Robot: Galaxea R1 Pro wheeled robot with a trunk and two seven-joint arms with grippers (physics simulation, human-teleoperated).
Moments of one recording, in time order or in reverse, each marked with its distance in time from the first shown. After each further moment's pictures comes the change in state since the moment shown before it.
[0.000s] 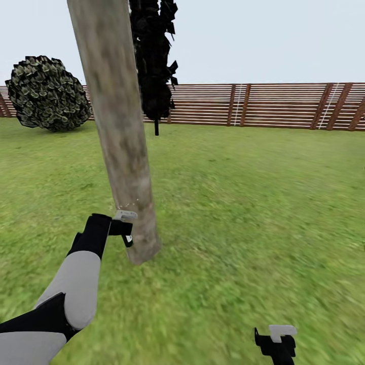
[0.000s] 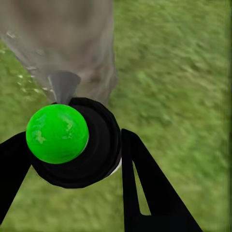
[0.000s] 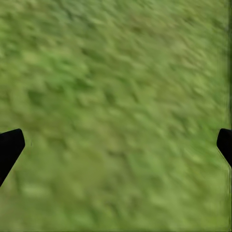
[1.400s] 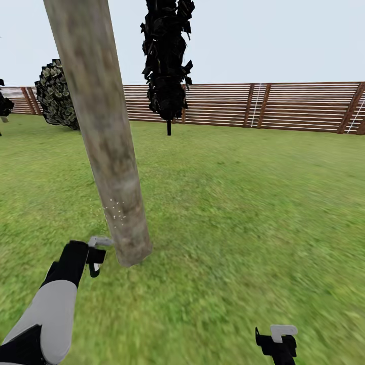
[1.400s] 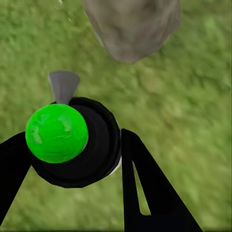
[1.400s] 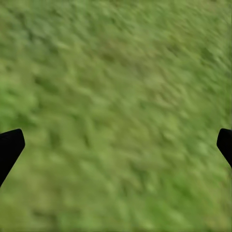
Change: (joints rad) left arm 0.178 0.130 0.014 -0.018 0.014 0.001 0.133; right arm 0.000 -0.004 0.000 -0.002 -0.001 0.000 0.001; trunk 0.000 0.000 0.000
